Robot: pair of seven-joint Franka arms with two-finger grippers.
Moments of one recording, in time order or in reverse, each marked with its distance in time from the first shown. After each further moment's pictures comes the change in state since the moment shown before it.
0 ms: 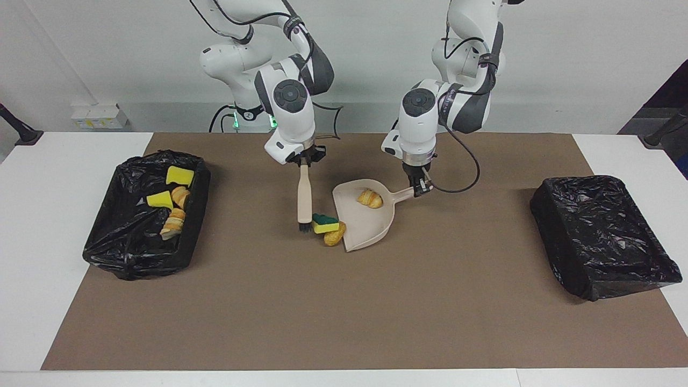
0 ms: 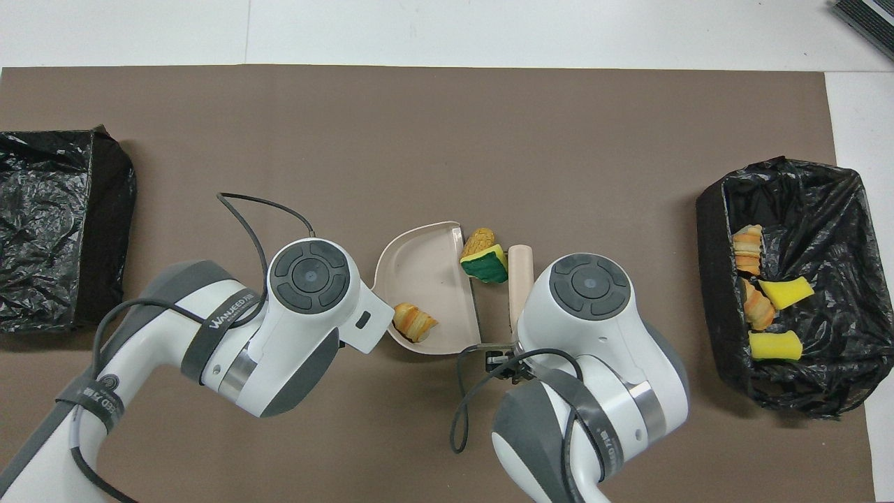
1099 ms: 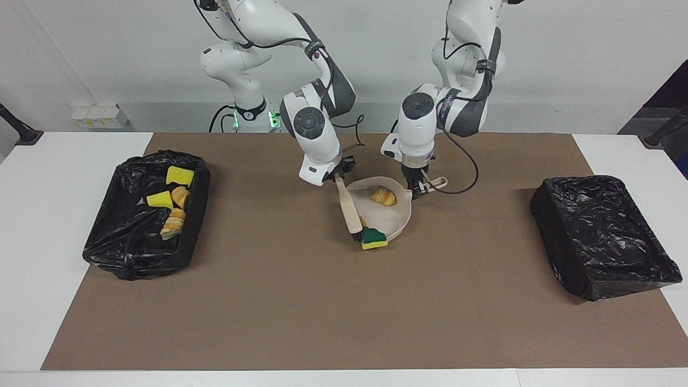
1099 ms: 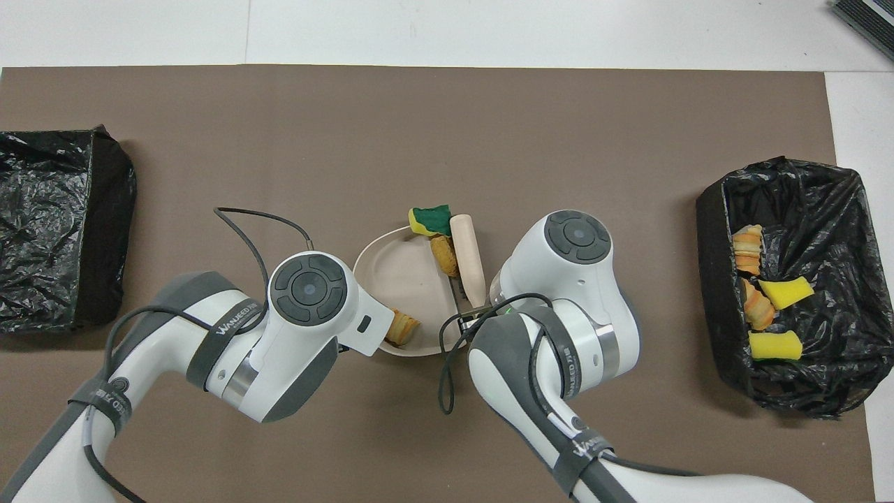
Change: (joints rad) left arm 0.000 -0.003 -0.003 -0.063 0.000 0.082 -0.039; right arm 0.064 0.151 0.026 0.050 0.226 0.149 -0.267
